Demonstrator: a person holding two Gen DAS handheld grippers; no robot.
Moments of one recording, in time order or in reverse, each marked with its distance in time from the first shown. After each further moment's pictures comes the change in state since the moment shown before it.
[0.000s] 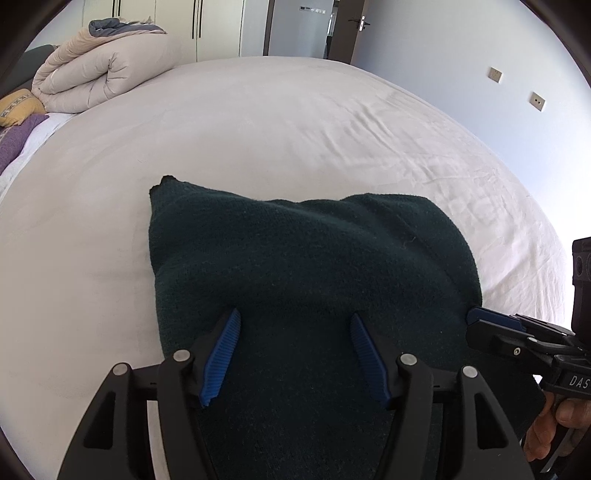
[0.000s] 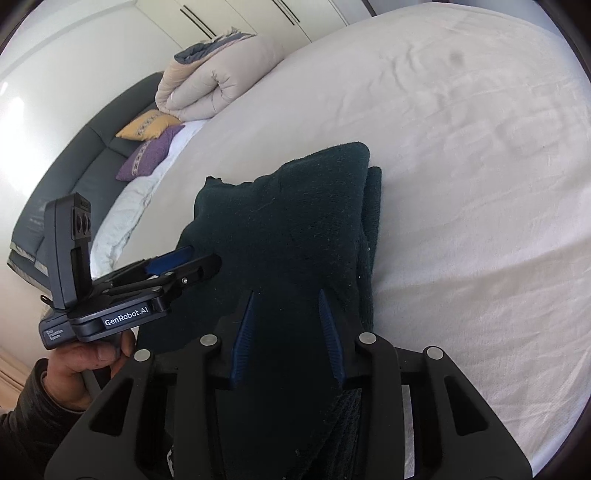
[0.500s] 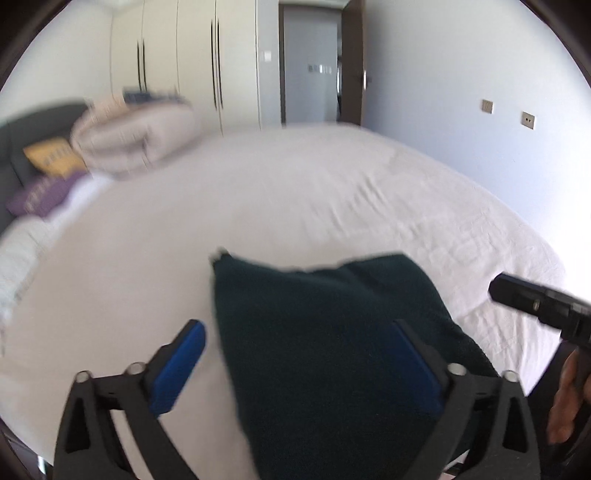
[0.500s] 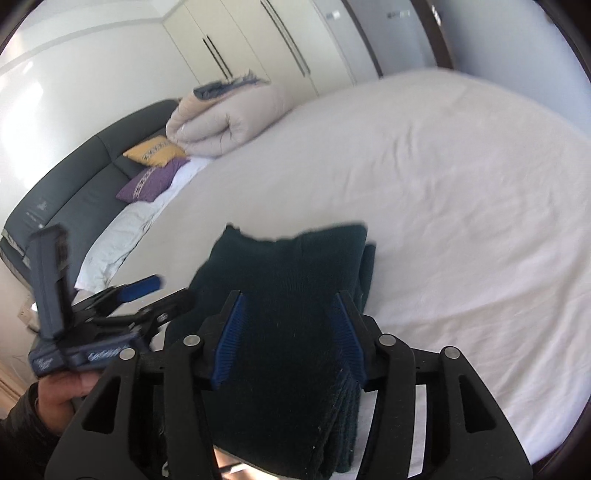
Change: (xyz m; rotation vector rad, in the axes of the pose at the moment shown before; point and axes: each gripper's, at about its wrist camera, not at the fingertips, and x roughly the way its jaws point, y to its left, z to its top) left arm -0.109 -0.028 -0.024 0.073 -0.324 0.185; right arm -0.098 0.063 0.000 -0.148 -0.266 -0.135
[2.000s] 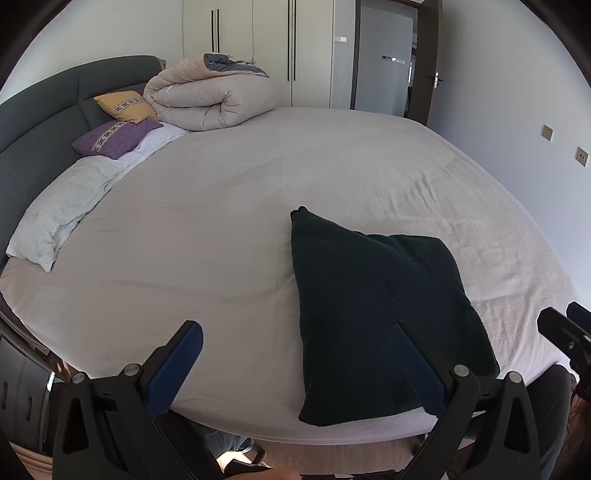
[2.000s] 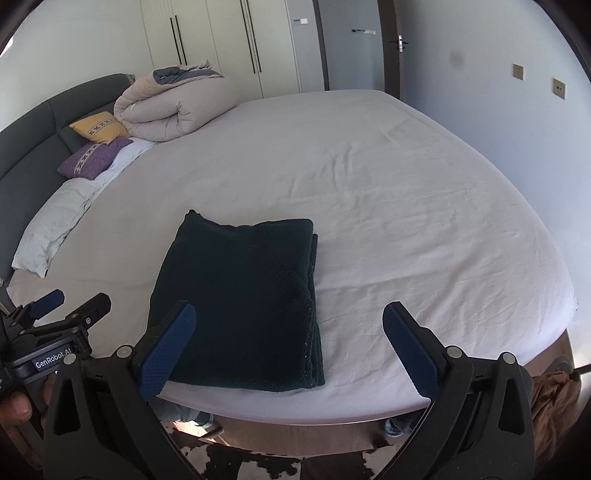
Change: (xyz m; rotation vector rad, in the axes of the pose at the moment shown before) left arm -0.070 0.024 -0.026 -0.225 0.163 0.153; right arm -0.057 0.065 -0.029 -0.089 0.119 -0.324
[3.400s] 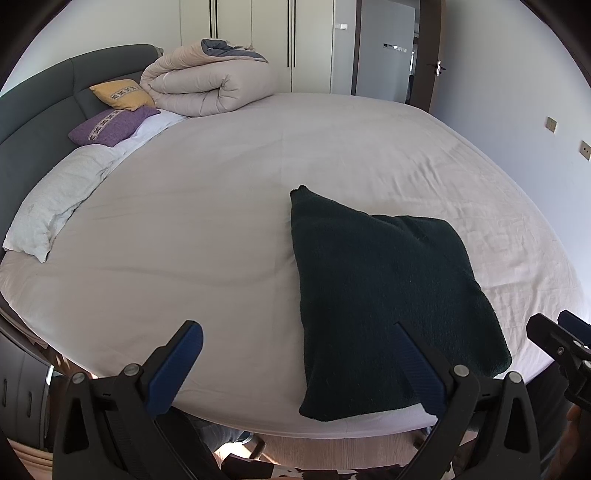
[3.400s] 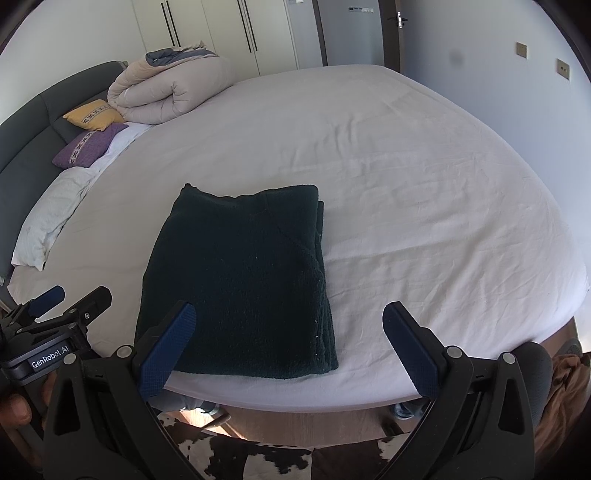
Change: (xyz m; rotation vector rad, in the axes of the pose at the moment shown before) left arm 0.019 0.000 -0.007 0.003 0.051 0.000; right arm 0.034 0.003 -0.013 0.049 0.082 0.007
